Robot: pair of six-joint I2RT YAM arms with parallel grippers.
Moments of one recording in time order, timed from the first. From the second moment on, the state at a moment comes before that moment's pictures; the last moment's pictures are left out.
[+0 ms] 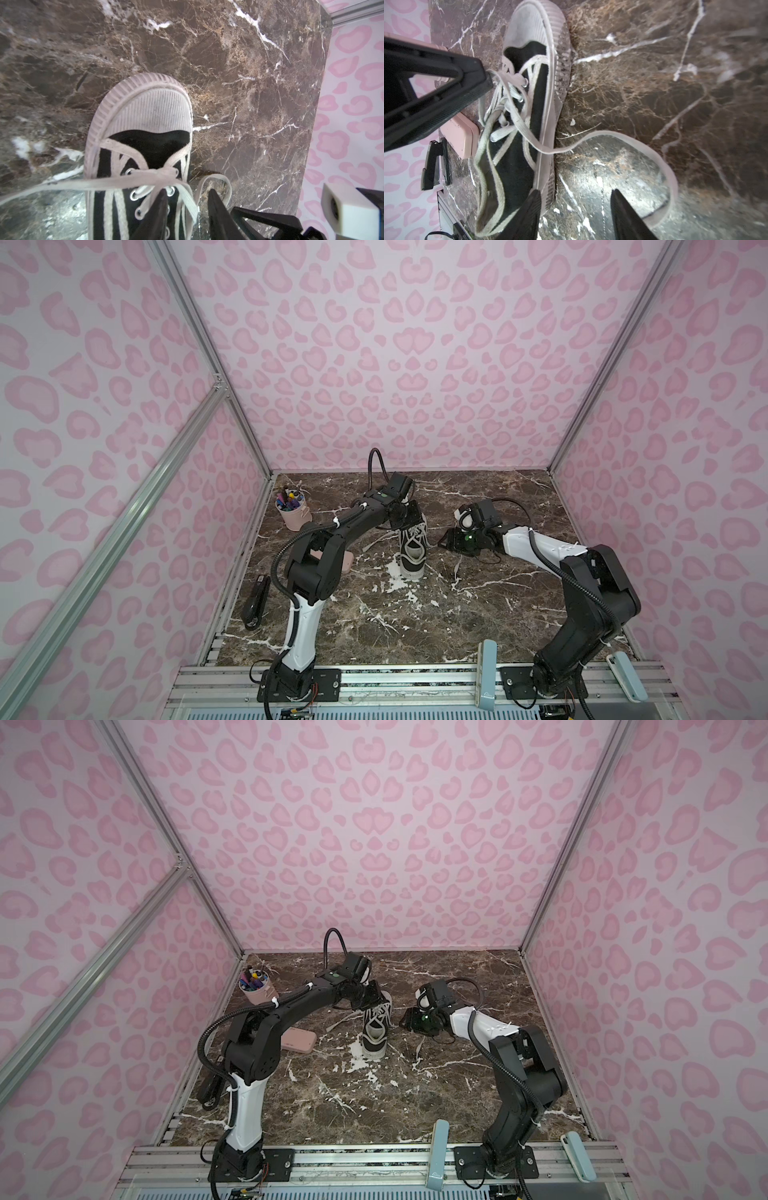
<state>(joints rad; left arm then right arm) -0.55 2.12 1.70 -0.56 0.28 -0.78 0.38 1.72 1.04 -0.31 -0.40 0.54</state>
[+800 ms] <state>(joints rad) -0.51 2.06 1.70 -0.57 0.30 -0.72 0.38 1.96 1.27 -0.32 -0.38 0.53</state>
